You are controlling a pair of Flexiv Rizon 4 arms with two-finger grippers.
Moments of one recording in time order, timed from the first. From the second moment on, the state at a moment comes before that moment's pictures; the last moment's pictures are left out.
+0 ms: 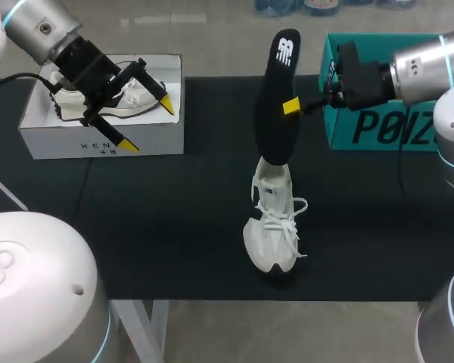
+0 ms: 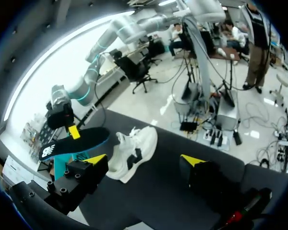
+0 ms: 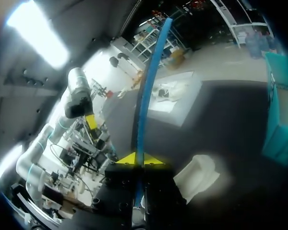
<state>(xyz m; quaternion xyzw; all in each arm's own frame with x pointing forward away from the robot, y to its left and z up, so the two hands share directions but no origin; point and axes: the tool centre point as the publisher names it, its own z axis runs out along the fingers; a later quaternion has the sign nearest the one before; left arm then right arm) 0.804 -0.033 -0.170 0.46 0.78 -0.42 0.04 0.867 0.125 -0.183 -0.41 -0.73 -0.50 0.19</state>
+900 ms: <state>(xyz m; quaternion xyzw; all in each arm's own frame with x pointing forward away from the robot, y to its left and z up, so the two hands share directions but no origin) 0.803 -0.033 -0.170 0.46 0.78 -0.42 0.04 0.917 0.115 -0.275 -0.41 -0.73 -0.51 0.21</state>
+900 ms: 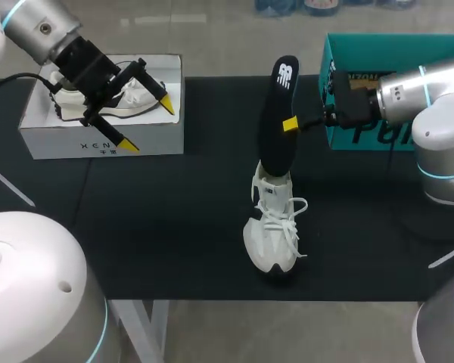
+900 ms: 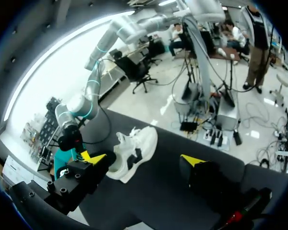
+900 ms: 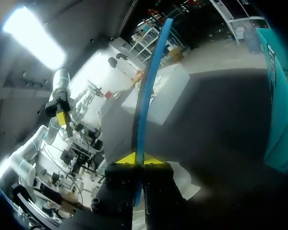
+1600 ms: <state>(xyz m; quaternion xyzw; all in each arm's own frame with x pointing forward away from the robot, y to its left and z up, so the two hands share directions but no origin) 0.803 -0.033 -0.169 0.46 0.78 -0.42 0.04 0.885 0.127 -0.312 -0.40 -0.72 -0.52 0.21</state>
